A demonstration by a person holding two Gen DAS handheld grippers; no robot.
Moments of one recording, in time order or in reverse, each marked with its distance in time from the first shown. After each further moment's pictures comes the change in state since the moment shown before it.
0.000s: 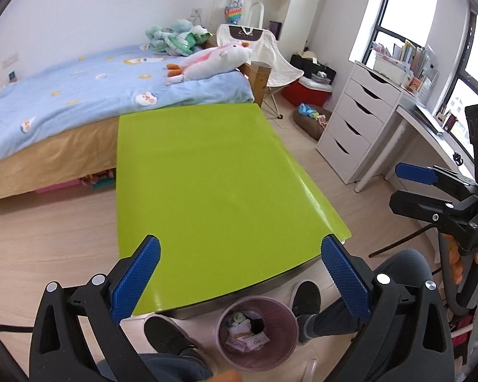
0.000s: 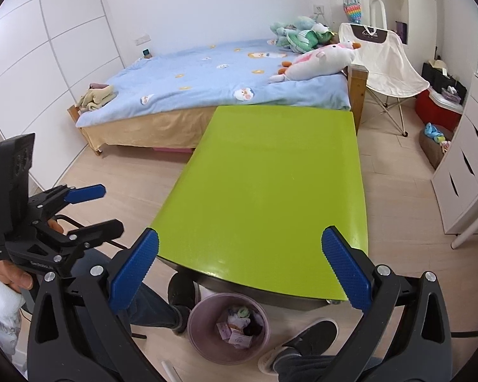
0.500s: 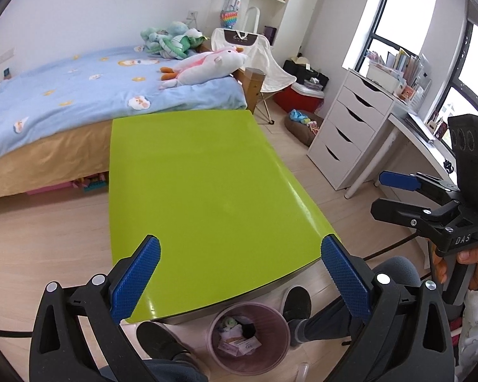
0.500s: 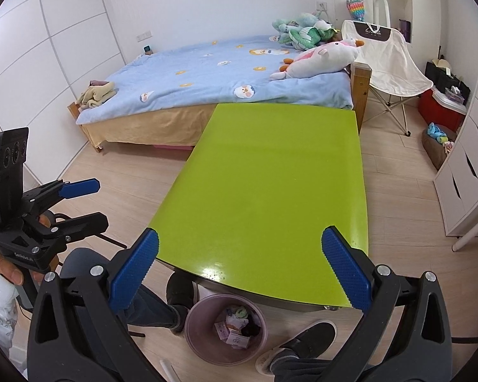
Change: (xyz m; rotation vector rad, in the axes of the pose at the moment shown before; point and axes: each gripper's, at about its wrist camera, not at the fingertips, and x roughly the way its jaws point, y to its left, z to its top) left arm -0.008 0.003 0.010 -0.011 -0.022 -0.041; right arm 0.009 -0.007 0.009 -0.009 0.018 0.003
